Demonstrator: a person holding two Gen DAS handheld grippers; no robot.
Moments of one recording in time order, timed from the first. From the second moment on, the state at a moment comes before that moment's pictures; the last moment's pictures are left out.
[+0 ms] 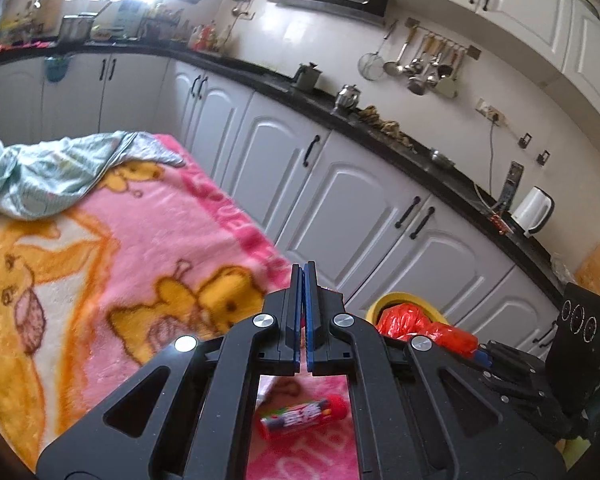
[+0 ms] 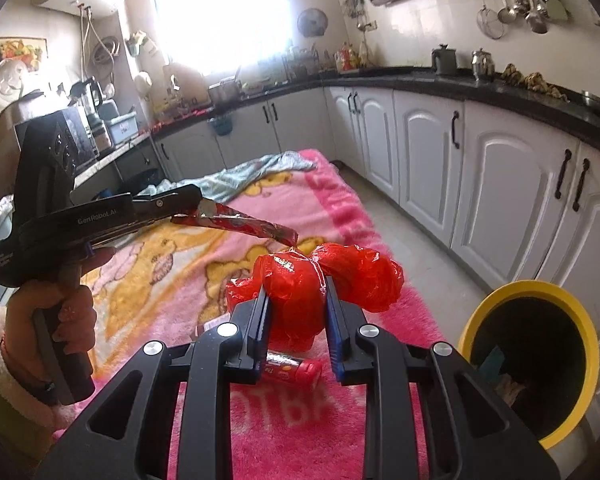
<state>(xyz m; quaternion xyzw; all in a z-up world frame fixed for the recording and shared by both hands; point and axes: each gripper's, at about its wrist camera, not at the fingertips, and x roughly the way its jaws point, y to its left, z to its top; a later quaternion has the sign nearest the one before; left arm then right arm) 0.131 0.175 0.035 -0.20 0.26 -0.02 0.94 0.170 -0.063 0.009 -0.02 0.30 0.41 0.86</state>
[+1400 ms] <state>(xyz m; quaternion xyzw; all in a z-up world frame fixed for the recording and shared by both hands) 0.271 -0.022 -0.035 -0.14 0.36 -0.13 0.91 0.259 -0.279 -0.054 0.12 0.35 0.21 0.90</state>
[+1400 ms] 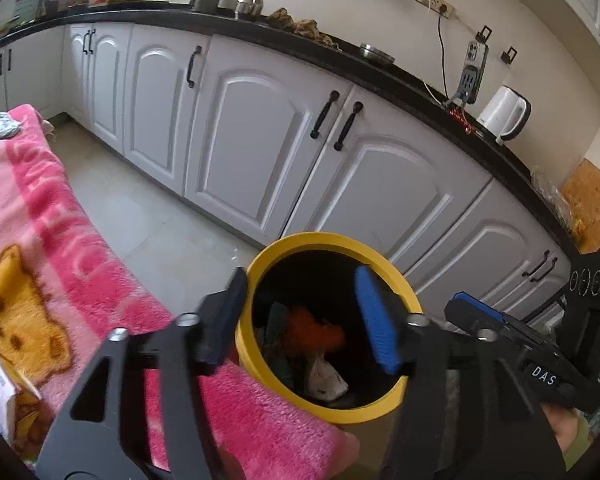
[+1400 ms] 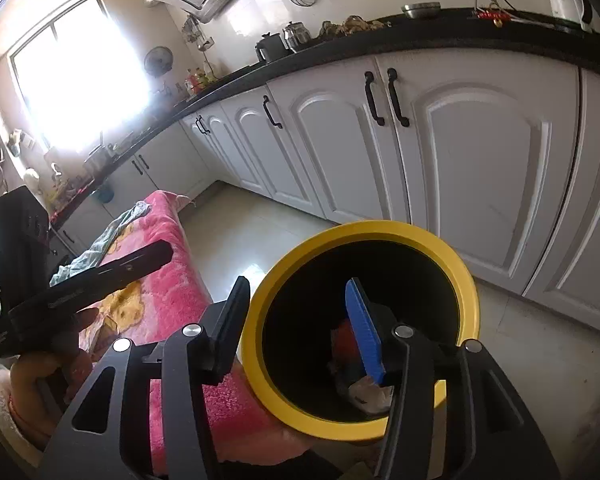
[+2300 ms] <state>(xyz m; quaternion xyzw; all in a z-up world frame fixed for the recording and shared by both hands) 0.158 0.154 0.020 -0.13 0.30 0.01 0.94 0.182 -0.127 0.001 0.00 0.30 0.37 0.88</state>
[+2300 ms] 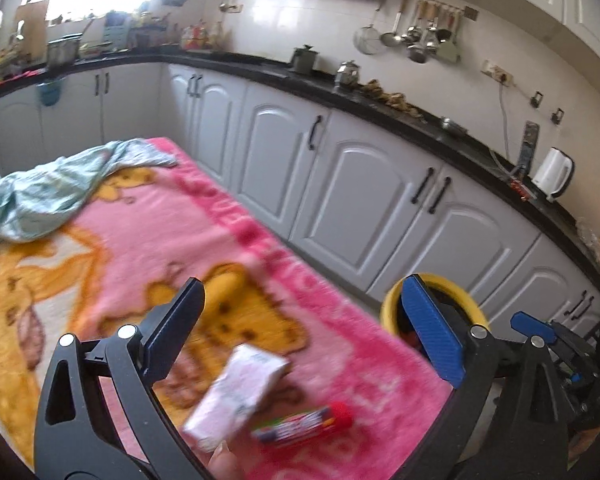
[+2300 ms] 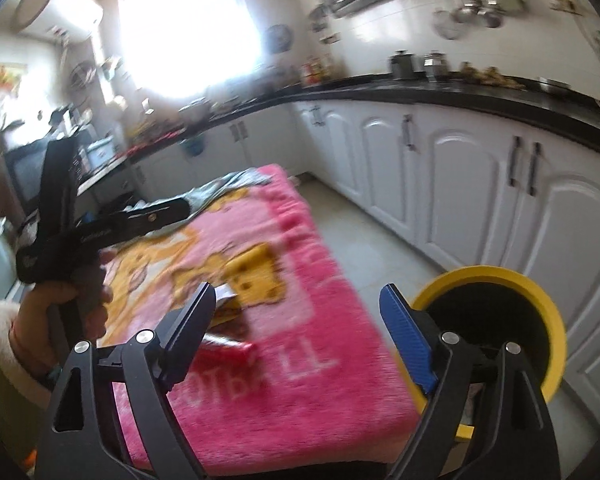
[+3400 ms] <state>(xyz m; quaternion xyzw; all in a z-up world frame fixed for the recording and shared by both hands) 0.150 0.192 -0.083 -0.18 0.44 -0.04 0.88 0.189 0.030 -0.117 -0.22 0.40 0.51 0.73</state>
